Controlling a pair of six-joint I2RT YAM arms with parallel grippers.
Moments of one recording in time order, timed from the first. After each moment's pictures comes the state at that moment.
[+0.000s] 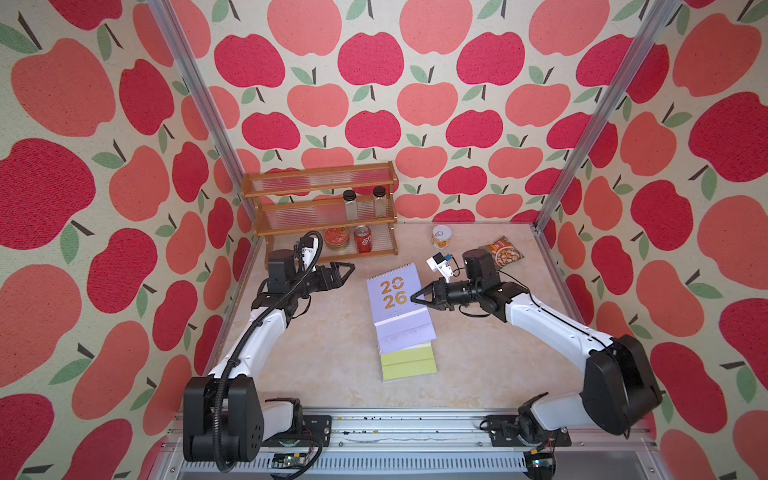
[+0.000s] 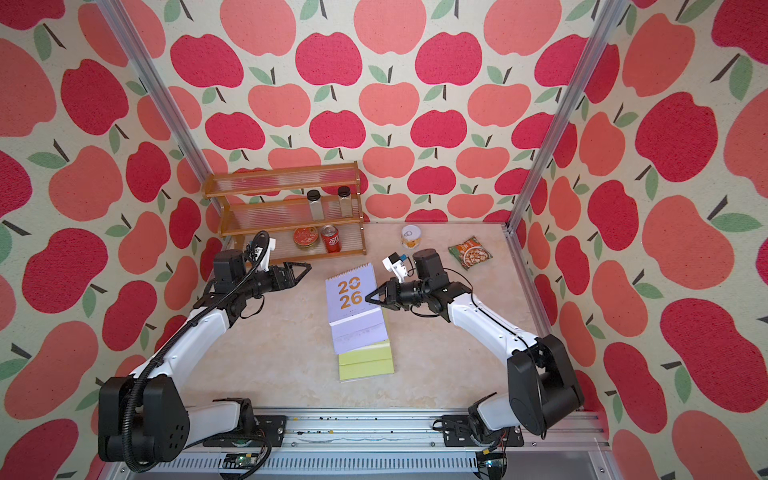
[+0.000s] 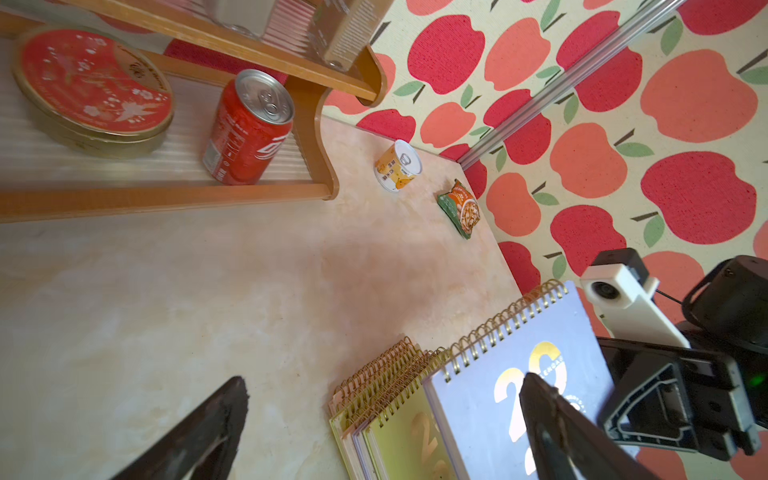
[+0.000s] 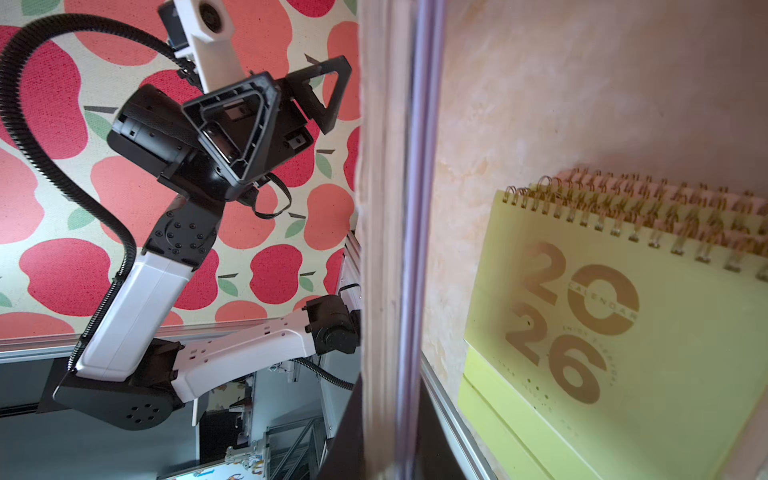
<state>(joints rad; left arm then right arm) -0.04 1.26 0.83 -0.07 0.71 -0.39 0.56 1.42 0.92 -0.13 -0.93 0.76</state>
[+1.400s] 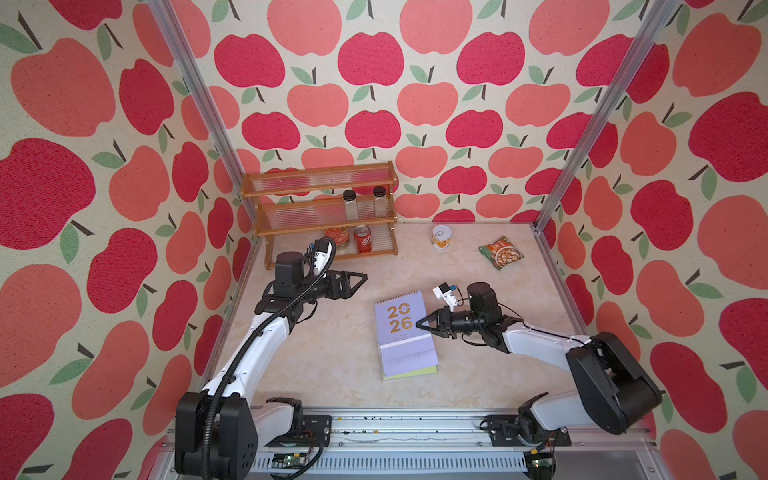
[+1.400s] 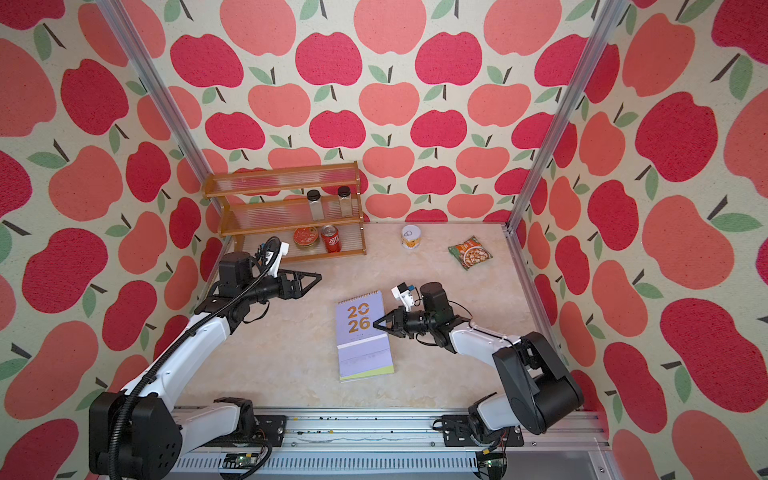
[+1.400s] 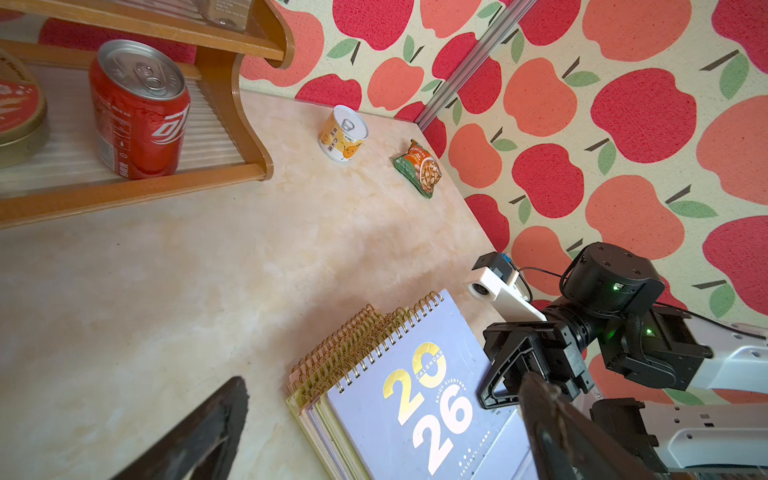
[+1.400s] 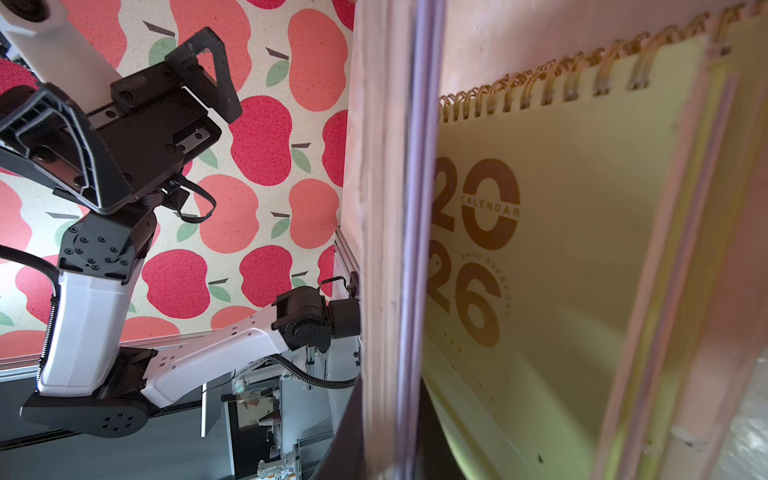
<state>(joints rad) -0.12 1.18 0.83 -0.15 0.76 -0.30 0.56 1.43 0.55 0.31 -0.92 0.90</state>
